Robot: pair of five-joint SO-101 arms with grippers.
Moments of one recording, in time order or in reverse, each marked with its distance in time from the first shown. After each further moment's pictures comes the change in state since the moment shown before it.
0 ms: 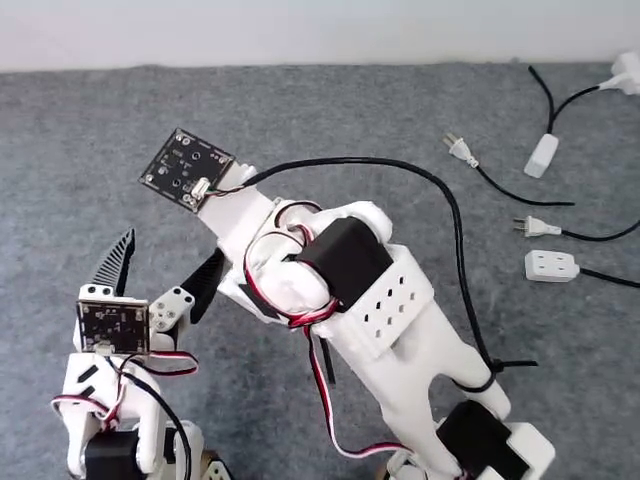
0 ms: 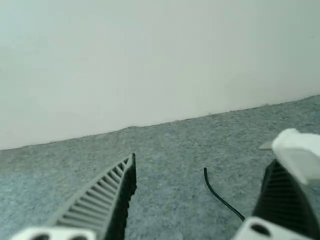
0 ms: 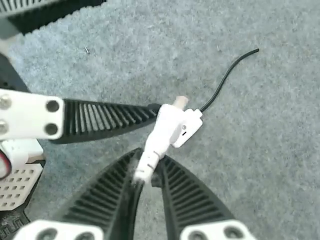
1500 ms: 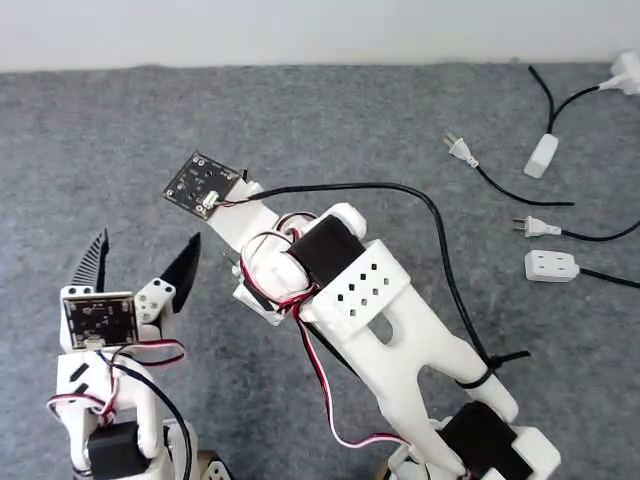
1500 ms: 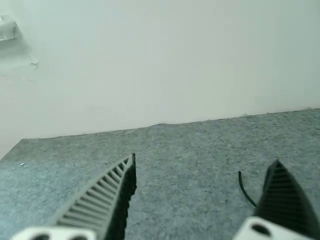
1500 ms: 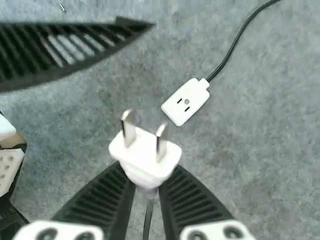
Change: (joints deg) left arm -8.3 0.1 4.1 -5.9 -0.2; right arm 3.4 -1.1 19.7 -8.5 0.3
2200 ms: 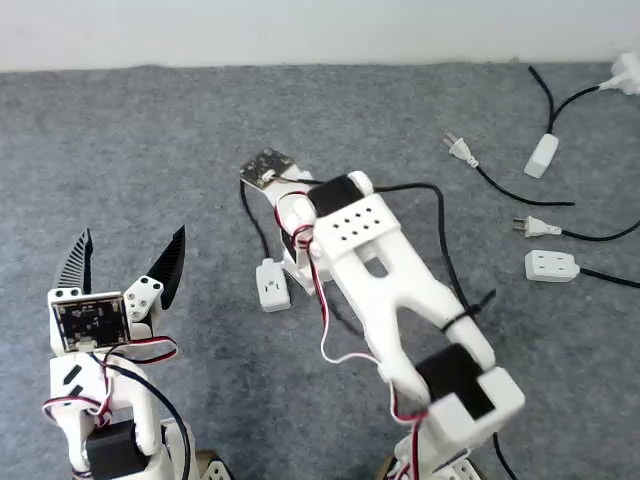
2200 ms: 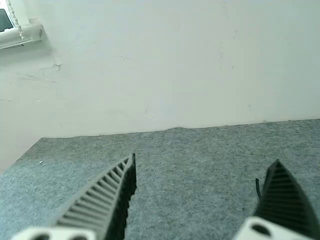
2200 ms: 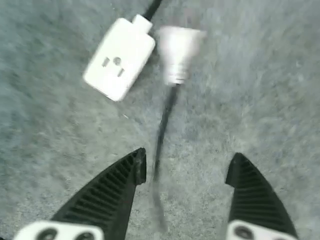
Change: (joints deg) left arm -3.6 0.0 0.8 -2.6 0.0; right arm 14.8 18.3 5.7 -7.6 1.9
